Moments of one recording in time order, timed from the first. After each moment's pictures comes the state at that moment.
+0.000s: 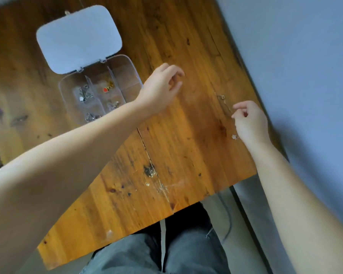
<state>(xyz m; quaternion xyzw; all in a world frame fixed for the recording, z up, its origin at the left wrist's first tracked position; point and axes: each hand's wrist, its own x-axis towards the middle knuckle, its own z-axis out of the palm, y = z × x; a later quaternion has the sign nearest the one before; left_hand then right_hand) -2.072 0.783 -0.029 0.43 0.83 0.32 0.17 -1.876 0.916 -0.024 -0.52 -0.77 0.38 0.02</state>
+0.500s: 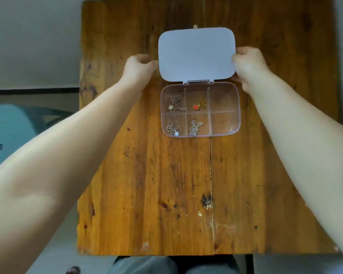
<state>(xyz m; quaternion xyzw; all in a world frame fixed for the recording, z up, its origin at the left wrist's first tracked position) -2.236 0.604 -0.022 -0.14 0.84 0.48 0.21 -2.192 0.829 -0.022 -0.36 -0.76 0.53 -0.04</state>
